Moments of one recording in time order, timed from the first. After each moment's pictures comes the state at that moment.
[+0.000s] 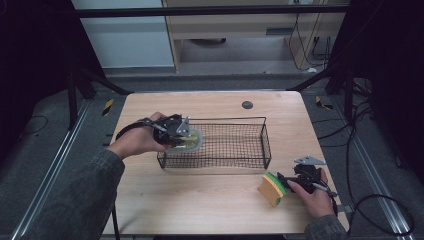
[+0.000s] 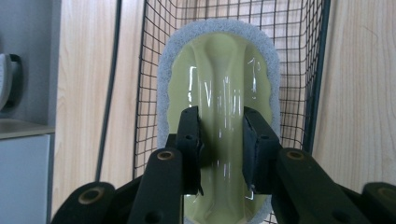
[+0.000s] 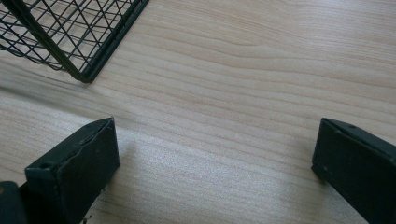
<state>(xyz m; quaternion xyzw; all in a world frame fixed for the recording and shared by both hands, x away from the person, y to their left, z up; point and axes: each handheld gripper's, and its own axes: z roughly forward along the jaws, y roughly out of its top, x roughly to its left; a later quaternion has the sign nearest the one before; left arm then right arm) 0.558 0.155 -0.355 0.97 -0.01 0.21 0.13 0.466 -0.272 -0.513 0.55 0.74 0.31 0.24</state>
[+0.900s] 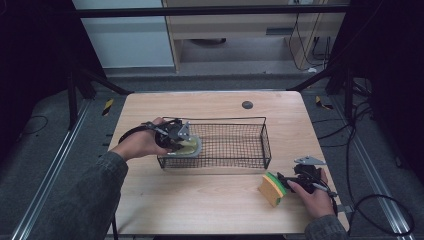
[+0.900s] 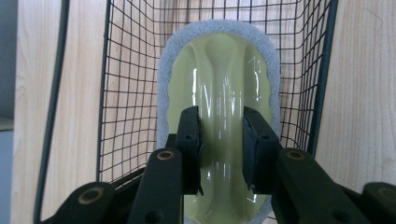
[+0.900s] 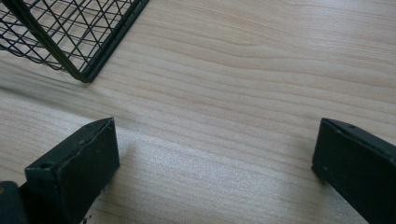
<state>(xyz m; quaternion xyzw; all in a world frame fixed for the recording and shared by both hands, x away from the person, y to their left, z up) 0.568 0.157 -0.382 0.98 0.00 0.17 0.12 0.466 -0.272 -0.513 0.55 0.74 0.31 0.24</state>
